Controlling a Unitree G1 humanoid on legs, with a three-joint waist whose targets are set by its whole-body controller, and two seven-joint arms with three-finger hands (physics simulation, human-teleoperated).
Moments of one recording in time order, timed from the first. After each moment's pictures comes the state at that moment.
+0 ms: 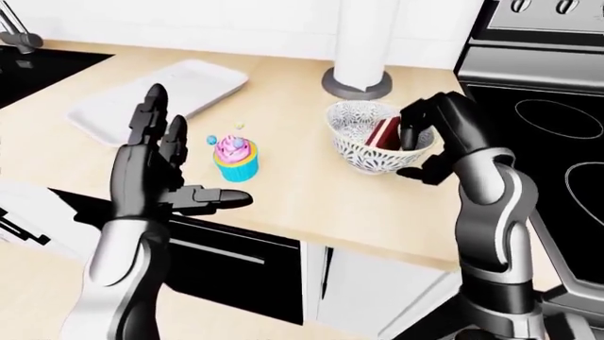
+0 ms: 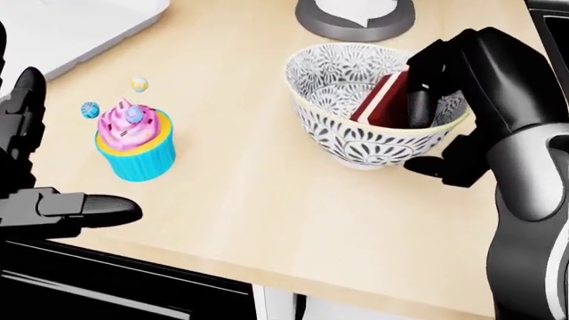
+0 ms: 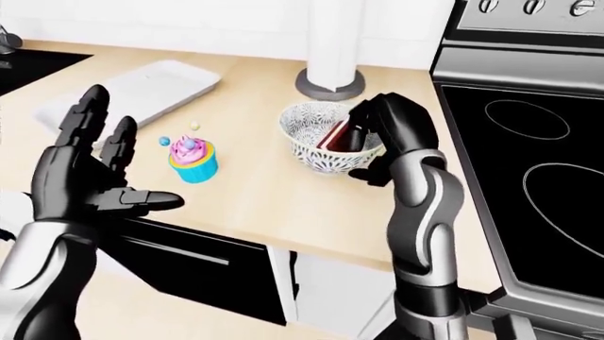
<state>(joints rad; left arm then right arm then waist) -0.28 0.20 0.26 -0.71 -0.28 0.76 0.02 -0.55 -0.25 -0.10 -0.28 -0.93 0.35 0.50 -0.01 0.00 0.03</state>
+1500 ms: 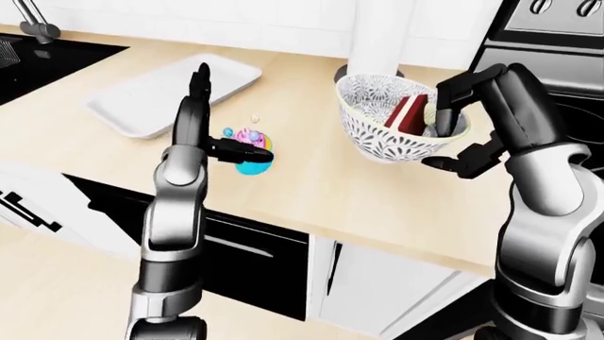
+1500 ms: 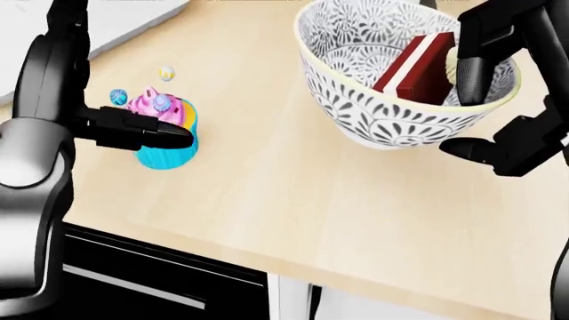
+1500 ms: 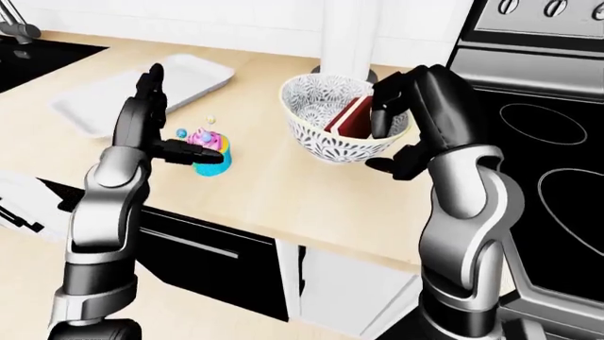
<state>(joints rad) -0.68 0.22 0.09 -0.05 0.20 0.62 -0.07 -0.55 -0.35 -0.17 -0.50 -0.80 0.42 0.54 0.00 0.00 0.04</state>
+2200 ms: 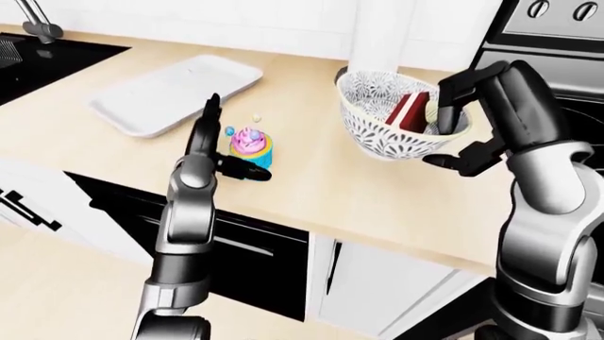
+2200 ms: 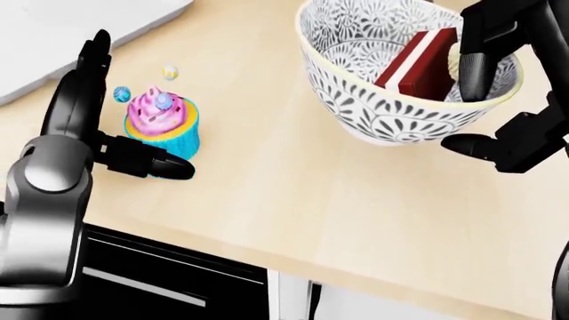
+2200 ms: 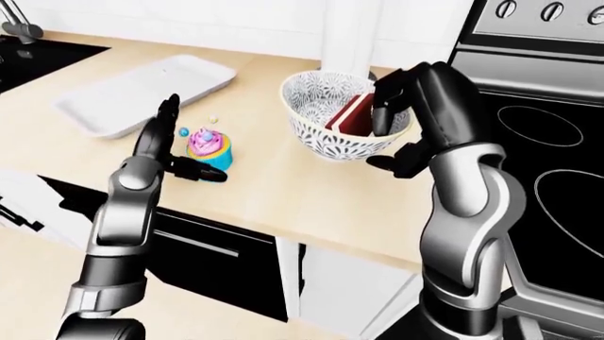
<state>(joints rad) -0.69 0.20 0.07 0.13 0.37 0.61 -0.13 -0.56 -0.36 -0.18 -0.50 -0.80 0.42 0.54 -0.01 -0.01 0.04</state>
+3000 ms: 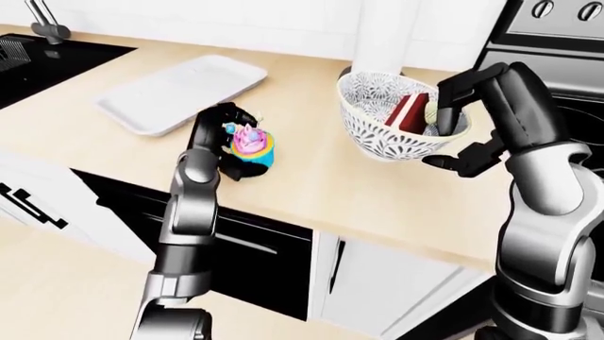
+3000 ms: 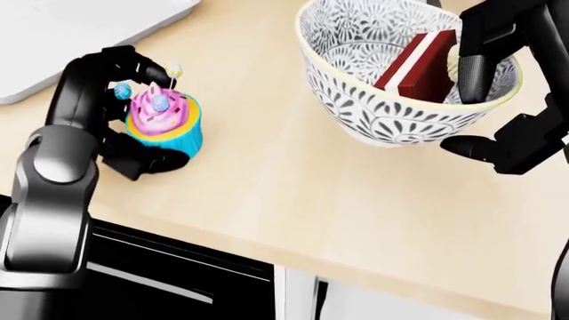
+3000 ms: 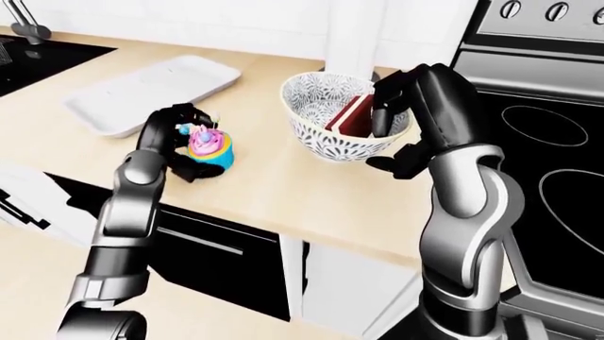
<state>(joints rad) -0.73 0.20 0.08 0.23 0.41 0.49 -0.11 -0.55 -0.35 -0.18 -0.49 -0.80 0.41 0.53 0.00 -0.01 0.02</state>
